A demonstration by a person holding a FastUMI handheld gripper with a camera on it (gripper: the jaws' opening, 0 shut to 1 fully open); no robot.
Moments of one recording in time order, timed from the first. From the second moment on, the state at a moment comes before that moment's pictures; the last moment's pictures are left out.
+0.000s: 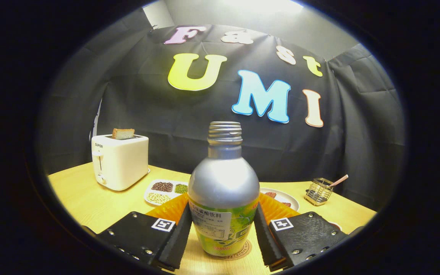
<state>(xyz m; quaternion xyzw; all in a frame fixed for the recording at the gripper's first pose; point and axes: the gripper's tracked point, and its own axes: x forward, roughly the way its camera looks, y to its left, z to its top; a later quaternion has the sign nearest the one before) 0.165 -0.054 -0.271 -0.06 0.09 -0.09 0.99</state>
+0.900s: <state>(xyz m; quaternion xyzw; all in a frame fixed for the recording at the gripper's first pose) 0.177 -0.088 -0.312 0.03 0.09 -0.10 0.99</state>
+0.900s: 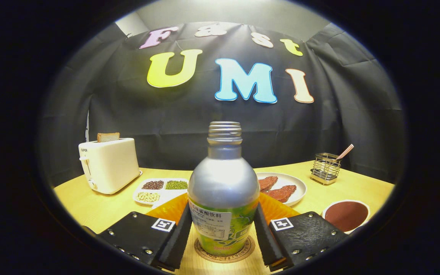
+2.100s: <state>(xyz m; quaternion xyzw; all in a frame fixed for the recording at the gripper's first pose) 0.075 -0.076 -0.044 0.01 0.01 -0.06 1.00</state>
